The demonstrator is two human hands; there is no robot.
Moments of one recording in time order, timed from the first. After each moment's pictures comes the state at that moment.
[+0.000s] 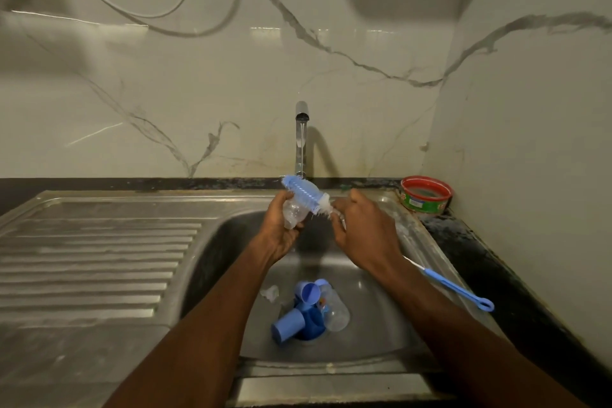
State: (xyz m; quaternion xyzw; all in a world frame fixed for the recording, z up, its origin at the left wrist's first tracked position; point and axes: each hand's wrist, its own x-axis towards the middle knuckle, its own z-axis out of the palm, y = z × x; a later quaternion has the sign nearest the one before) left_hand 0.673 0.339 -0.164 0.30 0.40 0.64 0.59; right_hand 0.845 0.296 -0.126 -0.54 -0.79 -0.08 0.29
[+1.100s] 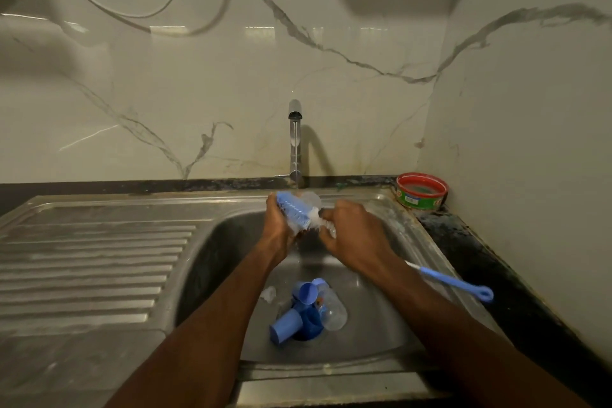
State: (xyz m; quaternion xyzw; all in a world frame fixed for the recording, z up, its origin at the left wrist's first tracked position) left_hand 0.691 0.332 -0.163 0.39 0.56 0.53 0.51; right_hand 0.842 0.301 -0.135 -0.52 -0.82 -0.03 0.26
